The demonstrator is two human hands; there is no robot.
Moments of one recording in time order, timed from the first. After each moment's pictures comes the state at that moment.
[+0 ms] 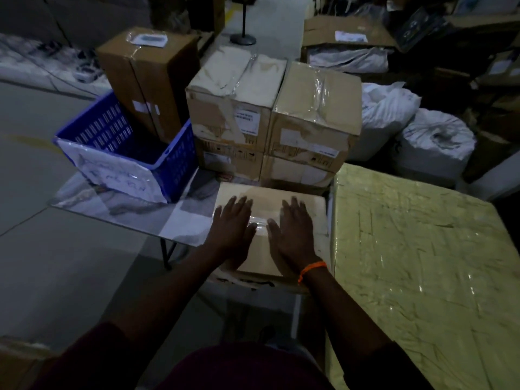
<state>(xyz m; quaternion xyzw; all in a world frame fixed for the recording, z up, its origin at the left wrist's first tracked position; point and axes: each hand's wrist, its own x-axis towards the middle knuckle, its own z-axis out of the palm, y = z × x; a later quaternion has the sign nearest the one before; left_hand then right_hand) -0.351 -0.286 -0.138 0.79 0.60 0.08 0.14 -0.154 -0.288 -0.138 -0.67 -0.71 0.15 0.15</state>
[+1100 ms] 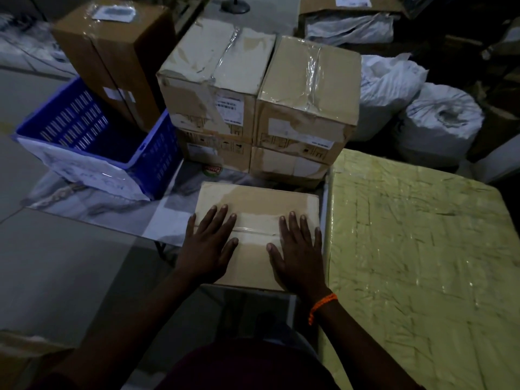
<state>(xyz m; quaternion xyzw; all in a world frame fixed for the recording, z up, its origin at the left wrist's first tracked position) -0.364 -0.314 -0.156 0.80 0.59 0.06 0.10 -0.110 -0.325 -0.160 -0.65 -0.75 0.09 0.09</state>
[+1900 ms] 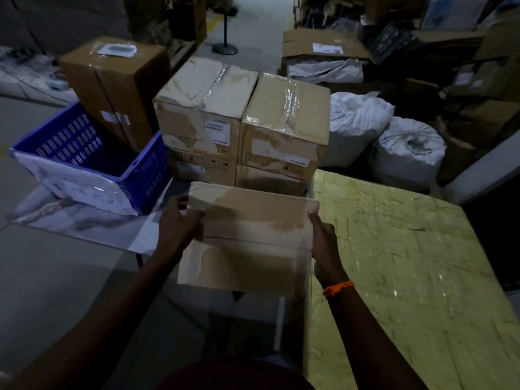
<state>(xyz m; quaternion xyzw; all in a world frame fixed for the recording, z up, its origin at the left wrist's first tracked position) -0.363 -0.286 -0.079 0.42 0.65 0.46 0.43 -0.057 -0.295 -0.086 -0.70 -0.32 0.43 0.48</state>
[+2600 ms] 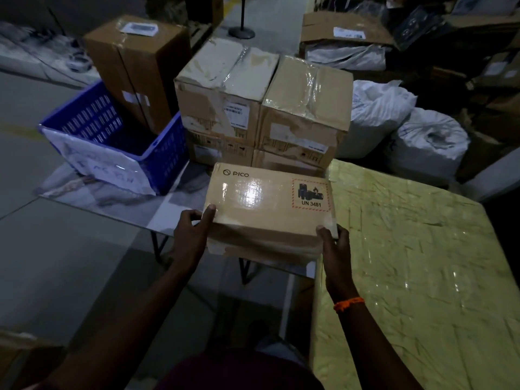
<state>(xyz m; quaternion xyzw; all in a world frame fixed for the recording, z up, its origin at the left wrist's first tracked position) -0.355 -0.346 -0.099 0.37 0.69 0.46 0.41 -0.063 -0.351 -0.101 -0.70 -0.35 0.40 0.49</state>
